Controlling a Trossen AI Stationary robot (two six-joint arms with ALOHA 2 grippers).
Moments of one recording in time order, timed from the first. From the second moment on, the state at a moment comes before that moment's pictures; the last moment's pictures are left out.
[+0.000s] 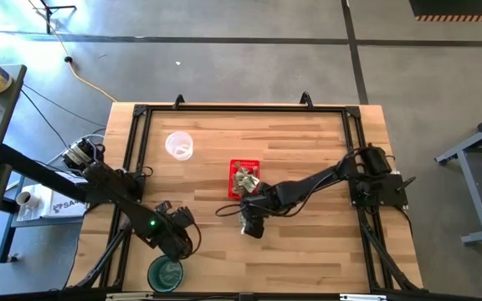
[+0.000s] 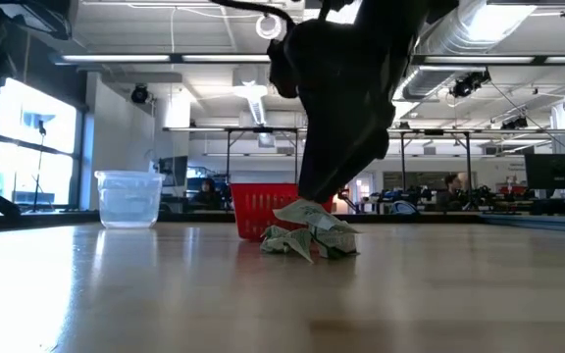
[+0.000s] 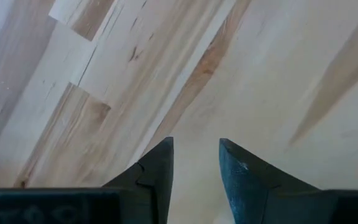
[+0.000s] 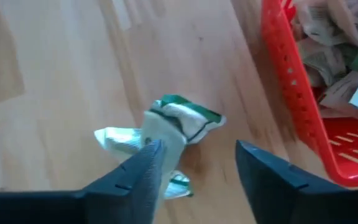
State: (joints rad) left arm -0.73 1.57 1.07 -0.97 -0.28 -1.27; right arm 0.27 1.95 1.34 -0.49 0.09 0.60
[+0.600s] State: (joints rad) left arm -0.73 1.57 1.07 -0.98 -0.28 -1.23; right arm 0.27 1.91 1.34 -0.53 0.02 0.70
